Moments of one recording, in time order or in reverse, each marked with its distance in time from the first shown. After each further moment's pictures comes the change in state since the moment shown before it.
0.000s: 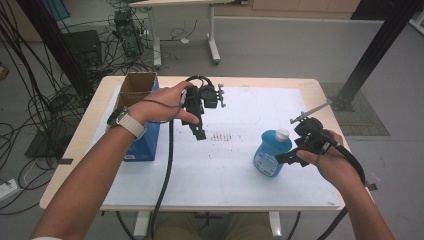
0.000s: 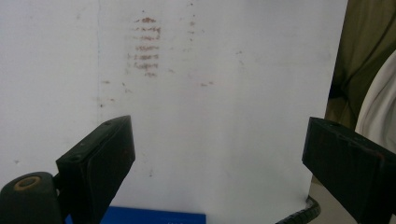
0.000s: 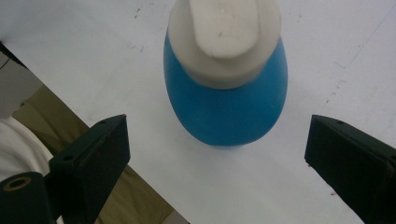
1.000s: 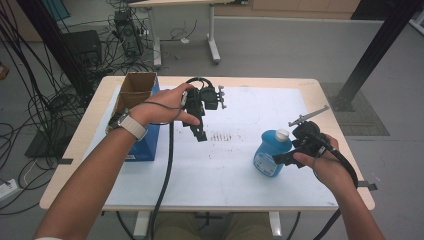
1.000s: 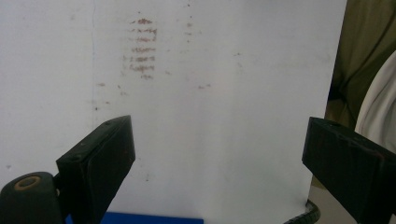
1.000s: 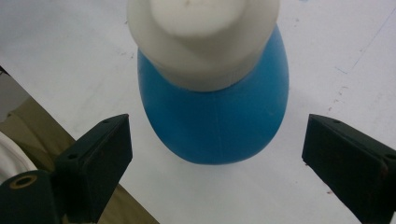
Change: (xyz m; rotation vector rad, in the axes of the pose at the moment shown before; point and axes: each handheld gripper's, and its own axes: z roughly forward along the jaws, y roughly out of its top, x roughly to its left) left arm 0.000 0.000 0.007 -0.004 -0.011 -0.002; right arm -0.006 -0.008 0.019 -0.047 -0.006 0.012
